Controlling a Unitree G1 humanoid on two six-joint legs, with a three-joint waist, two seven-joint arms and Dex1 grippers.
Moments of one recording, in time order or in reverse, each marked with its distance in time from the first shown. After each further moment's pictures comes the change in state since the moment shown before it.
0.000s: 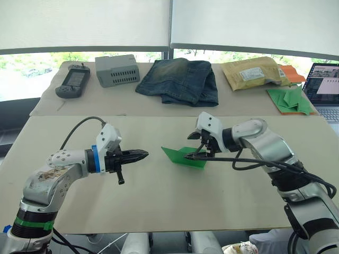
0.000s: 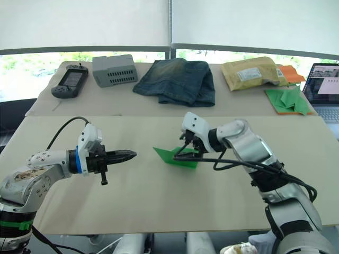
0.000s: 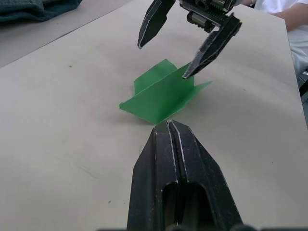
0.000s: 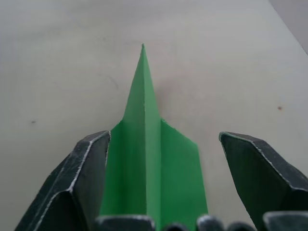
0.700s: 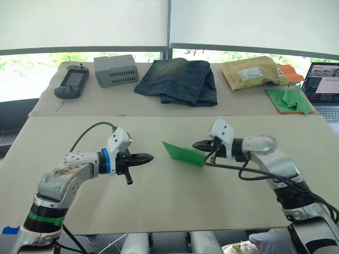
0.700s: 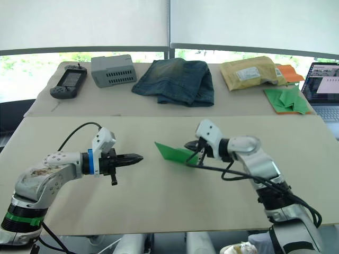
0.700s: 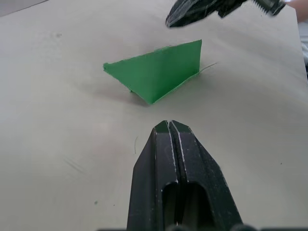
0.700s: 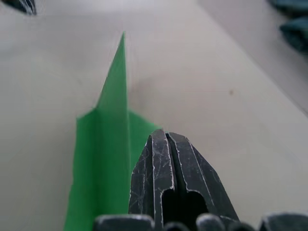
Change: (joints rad) left arm -0.056 -0.032 -0.074 0.056 0.041 0.080 0.030; right arm 0.220 -0.020 -0.226 -0.060 0.091 -0.238 -0.089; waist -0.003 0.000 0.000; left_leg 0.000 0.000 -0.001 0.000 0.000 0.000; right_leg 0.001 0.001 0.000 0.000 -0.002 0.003
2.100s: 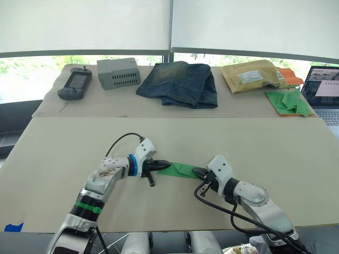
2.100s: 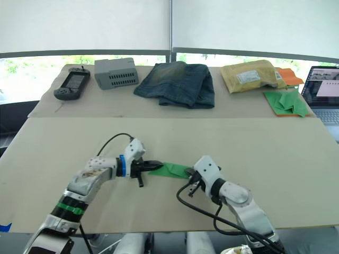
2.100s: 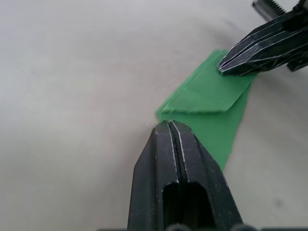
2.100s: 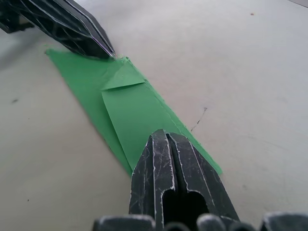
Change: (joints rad) left arm -0.067 -0.248 -0.197 0.348 0.274 -0.238 -0.002; right arm 0.543 0.199 0.025 -0.322 -0.137 0.039 -0.440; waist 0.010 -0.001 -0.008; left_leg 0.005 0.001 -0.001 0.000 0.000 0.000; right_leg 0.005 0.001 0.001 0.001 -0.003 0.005
